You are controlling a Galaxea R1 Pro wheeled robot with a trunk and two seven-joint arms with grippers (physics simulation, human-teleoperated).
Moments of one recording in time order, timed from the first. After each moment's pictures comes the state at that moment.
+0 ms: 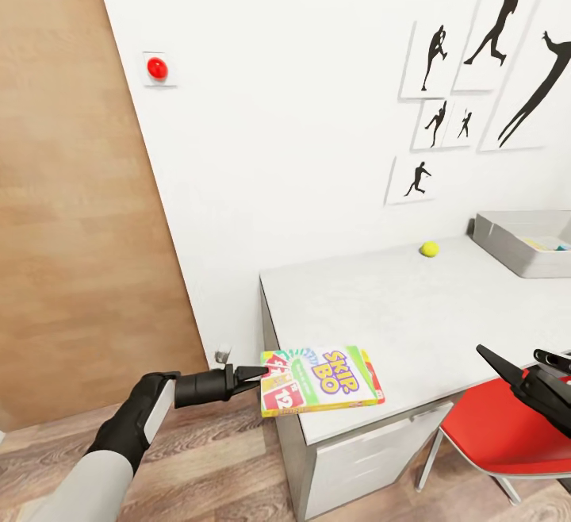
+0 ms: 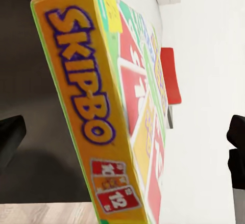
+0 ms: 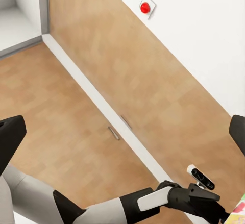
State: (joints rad) left arm -0.61 0.01 0.09 -0.75 0.20 0.86 -1.15; right arm -0.12 -0.28 -0.61 -1.59 -0.77 0.91 1.53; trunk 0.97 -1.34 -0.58
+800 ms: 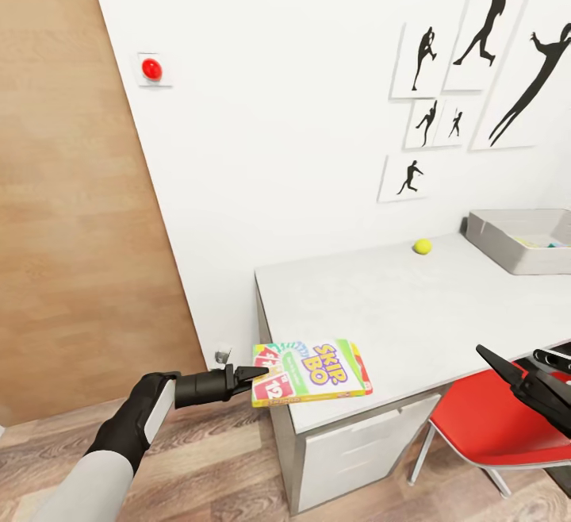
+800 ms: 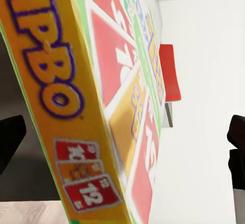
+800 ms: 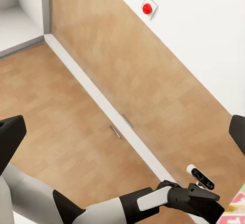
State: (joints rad) left arm -0.61 0.01 0.09 -0.75 0.20 0.86 -1.15; right arm -0.12 -0.28 -0.61 -1.59 -0.77 0.91 1.53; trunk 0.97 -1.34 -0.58
